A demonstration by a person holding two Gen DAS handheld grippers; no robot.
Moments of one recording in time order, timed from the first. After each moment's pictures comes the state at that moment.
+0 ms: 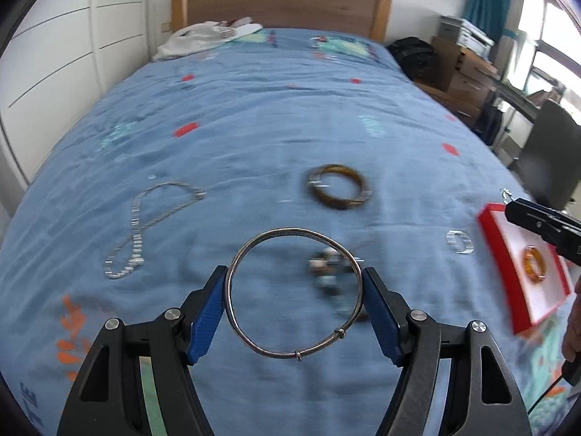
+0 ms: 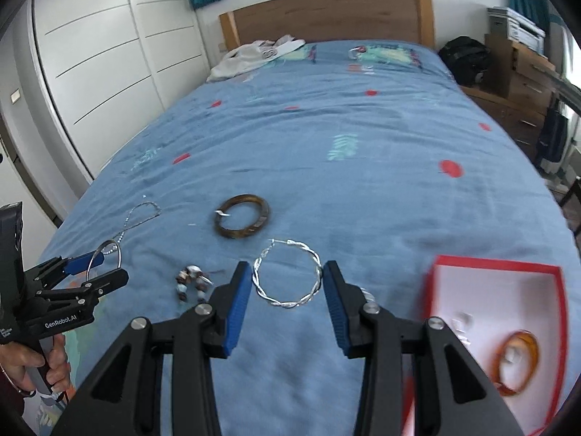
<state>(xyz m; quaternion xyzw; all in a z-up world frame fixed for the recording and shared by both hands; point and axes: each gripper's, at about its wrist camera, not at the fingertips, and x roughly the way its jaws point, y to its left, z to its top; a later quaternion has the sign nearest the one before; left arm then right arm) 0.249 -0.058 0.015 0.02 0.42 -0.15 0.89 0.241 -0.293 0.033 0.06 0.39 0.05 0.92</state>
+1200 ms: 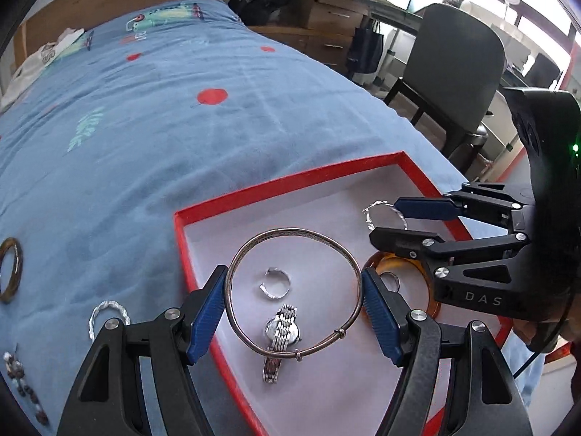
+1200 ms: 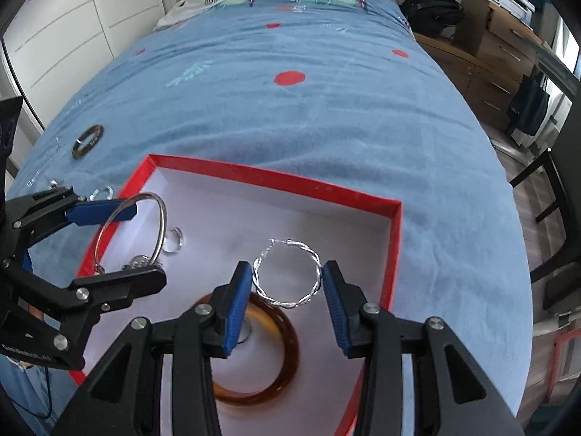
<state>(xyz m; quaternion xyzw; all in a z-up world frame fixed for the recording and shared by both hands) 0.250 -0.382 -0.029 0.10 0.46 -0.36 0.80 0.233 -0.521 -0.044 0.01 0.50 0.03 0.86</state>
